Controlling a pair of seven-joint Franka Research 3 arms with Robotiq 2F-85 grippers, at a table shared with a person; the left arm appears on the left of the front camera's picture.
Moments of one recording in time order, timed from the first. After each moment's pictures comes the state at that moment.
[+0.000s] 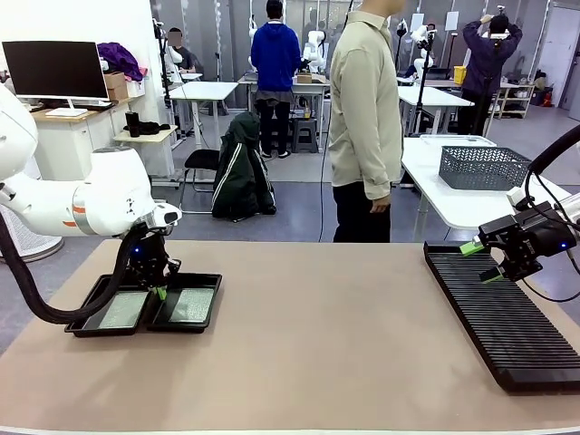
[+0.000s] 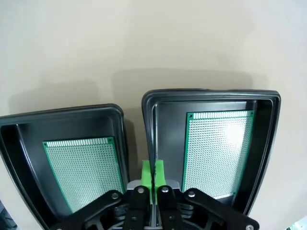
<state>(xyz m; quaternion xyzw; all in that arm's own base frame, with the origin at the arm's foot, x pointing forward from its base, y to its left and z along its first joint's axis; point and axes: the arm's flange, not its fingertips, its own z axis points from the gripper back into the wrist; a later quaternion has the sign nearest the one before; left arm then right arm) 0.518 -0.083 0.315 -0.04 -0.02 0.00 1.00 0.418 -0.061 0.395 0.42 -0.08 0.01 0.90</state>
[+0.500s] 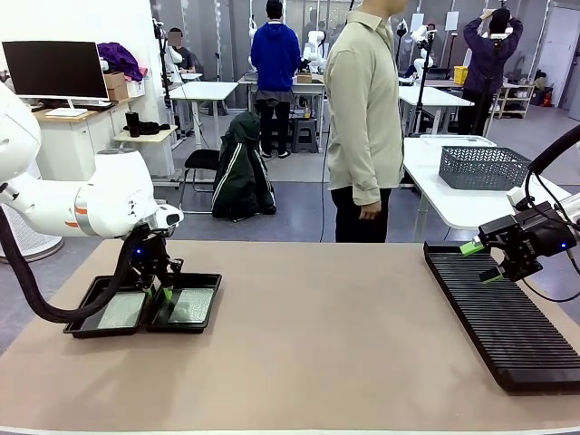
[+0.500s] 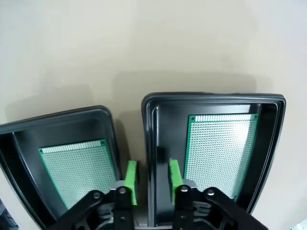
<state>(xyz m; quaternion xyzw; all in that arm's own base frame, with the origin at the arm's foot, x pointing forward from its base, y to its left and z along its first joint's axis) 0.520 -0.086 0.313 -0.04 -0.02 -0.01 1.00 0.418 -0.061 0.395 0.42 -0.08 0.01 0.90</state>
